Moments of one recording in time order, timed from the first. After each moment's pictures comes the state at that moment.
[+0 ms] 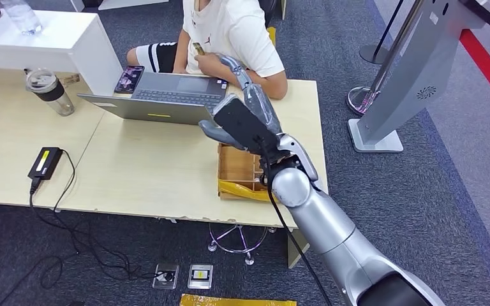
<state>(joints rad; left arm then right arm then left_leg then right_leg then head) -0.15 0.40 -0.81 -0.17 0.76 -0.05 0.19 -0.75 0.15 0.51 -1.09 0.61 -0.16 -0.18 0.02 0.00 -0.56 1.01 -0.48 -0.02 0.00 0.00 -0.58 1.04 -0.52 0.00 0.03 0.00</state>
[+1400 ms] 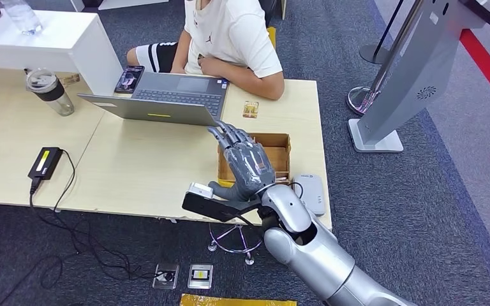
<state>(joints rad) -0.15 0.38 -0.81 -0.17 0.87 -0.01 0.27 -0.58 0.06 0.69 -1.17 1.17 -0.17 0.01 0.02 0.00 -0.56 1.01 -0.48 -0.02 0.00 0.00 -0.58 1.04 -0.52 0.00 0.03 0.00</state>
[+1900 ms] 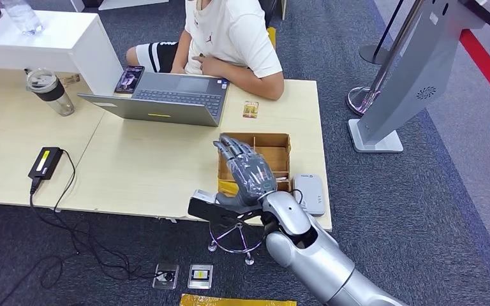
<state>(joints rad) -0.15 0.38 -0.81 -0.17 0.88 0.00 0.27 -0.56 0.05 0.69 -1.11 1.18 -0.11 0.03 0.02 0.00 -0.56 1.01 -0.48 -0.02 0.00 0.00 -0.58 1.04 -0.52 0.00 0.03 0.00</state>
